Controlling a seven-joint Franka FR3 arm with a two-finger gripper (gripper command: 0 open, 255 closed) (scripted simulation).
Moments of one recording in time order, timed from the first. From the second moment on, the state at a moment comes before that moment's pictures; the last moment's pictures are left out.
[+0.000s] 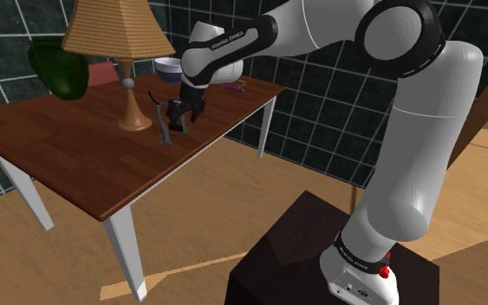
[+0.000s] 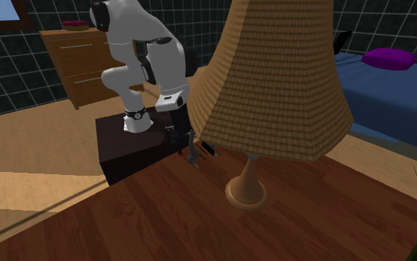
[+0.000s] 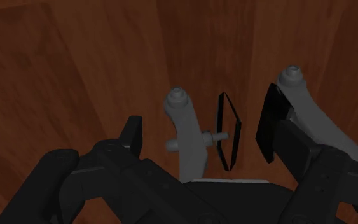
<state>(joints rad) 0.08 0.21 0.04 -1.91 0.13 2.37 -0.03</state>
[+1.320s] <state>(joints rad) 0.08 0.20 0.04 -1.91 0.13 2.36 -0.03</state>
